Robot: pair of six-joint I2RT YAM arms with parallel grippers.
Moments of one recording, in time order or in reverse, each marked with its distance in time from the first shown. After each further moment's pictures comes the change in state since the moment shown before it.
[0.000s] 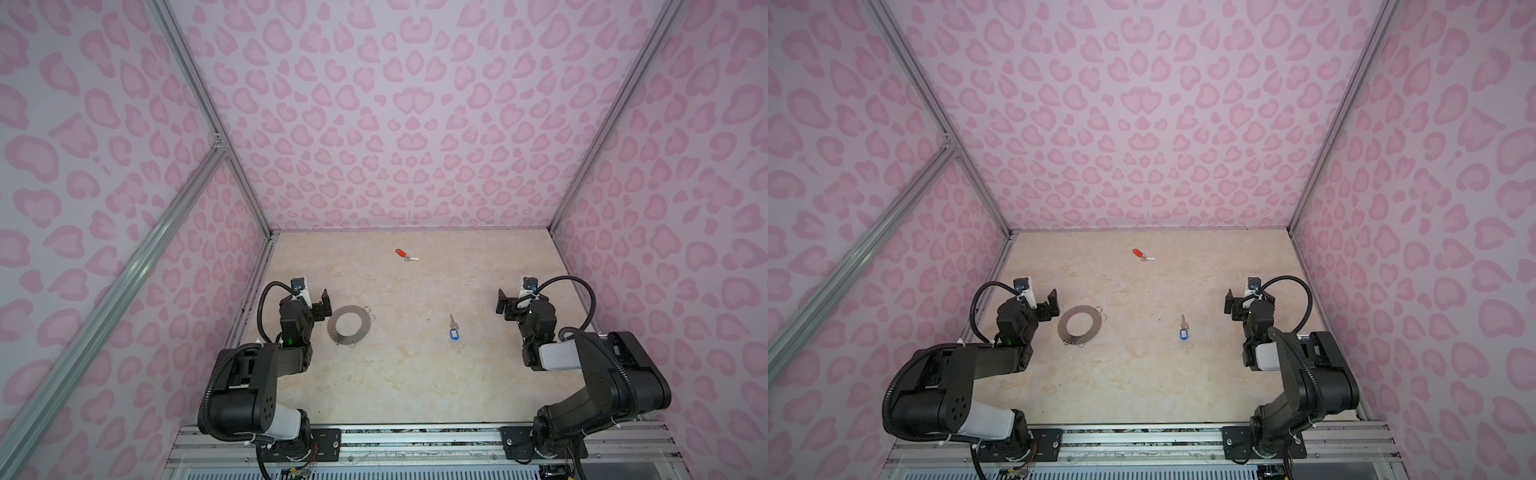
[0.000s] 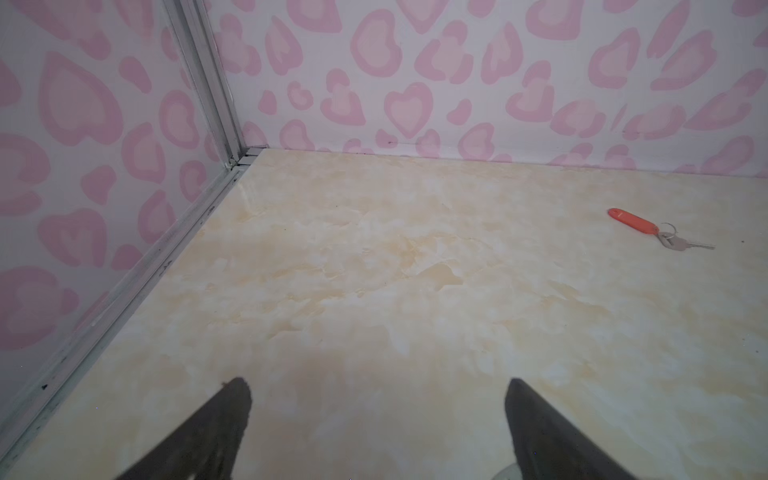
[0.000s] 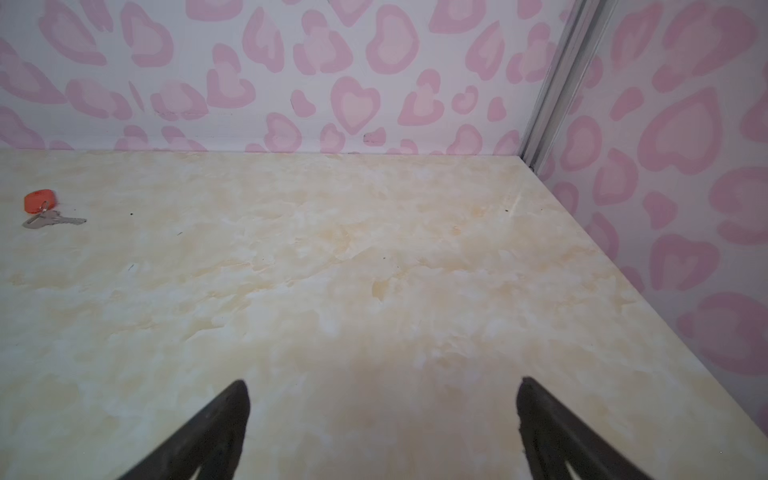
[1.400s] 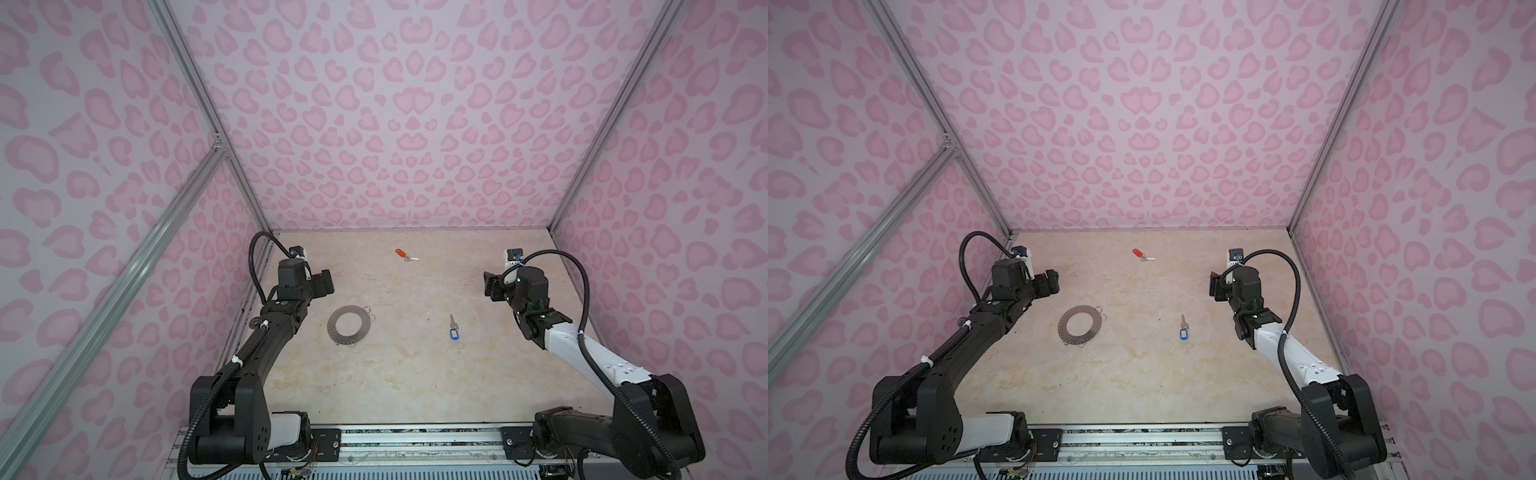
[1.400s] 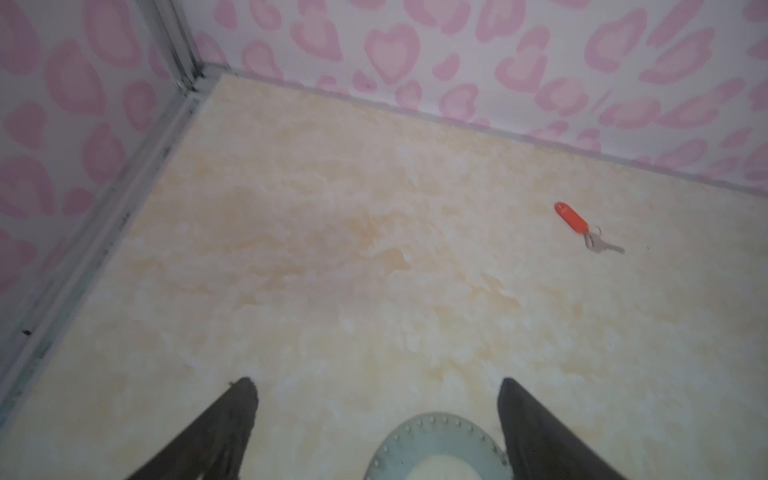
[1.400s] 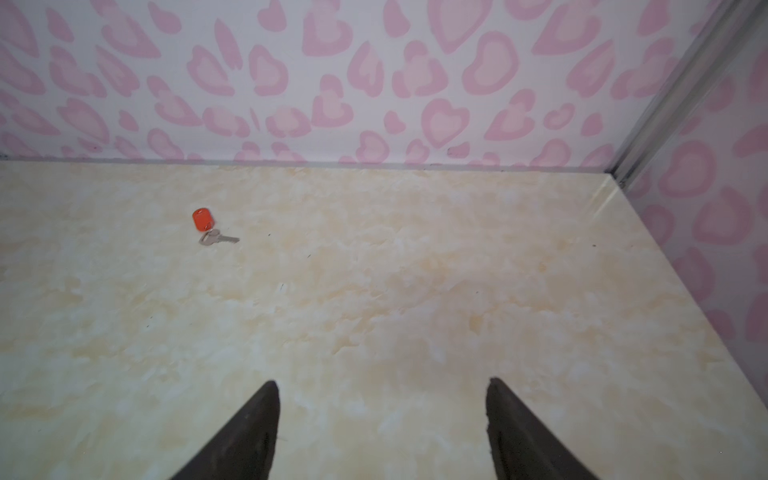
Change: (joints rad) left arm -0.074 -0.157 0.513 -1.069 0.081 -0.196; right arm 0.224 -0.275 0.430 -0.908 -0.005 0.138
